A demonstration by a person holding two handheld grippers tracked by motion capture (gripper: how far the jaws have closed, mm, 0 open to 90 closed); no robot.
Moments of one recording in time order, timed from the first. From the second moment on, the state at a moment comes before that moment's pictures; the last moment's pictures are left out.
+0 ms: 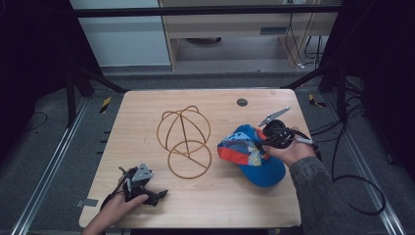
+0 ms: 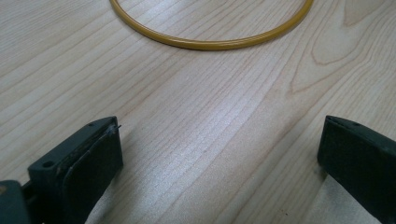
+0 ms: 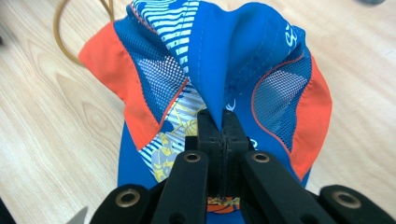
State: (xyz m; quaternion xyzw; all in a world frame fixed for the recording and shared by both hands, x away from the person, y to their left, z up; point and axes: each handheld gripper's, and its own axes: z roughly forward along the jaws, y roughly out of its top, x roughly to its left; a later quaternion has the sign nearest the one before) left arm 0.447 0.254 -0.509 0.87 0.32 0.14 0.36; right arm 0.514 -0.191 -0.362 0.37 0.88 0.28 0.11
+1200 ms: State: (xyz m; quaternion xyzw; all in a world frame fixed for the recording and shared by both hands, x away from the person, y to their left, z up) left arm 0.447 0.254 -0.510 0.87 0.32 0.14 0.36; right arm 0.496 -0.209 -0.280 0.36 0.85 0.35 0.17
